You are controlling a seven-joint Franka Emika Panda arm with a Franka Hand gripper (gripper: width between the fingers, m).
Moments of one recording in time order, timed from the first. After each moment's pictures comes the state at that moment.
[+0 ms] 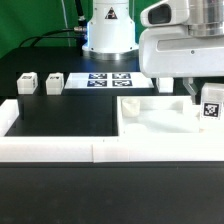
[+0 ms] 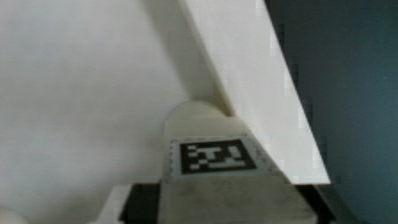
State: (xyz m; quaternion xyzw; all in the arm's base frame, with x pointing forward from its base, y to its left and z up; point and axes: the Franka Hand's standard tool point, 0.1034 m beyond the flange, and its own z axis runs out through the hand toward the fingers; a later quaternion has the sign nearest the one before) arm 0.628 0.118 0.069 -0.94 0.32 0.00 0.07
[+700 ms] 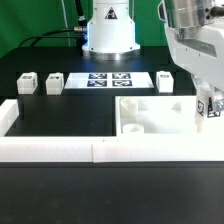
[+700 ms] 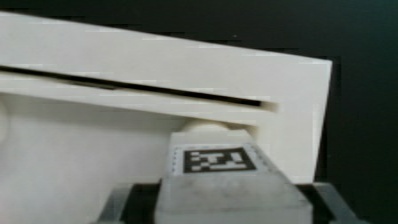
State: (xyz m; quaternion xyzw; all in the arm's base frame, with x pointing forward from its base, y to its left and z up) arm 0.628 0.113 0.066 -0.77 0.63 0.05 0.10
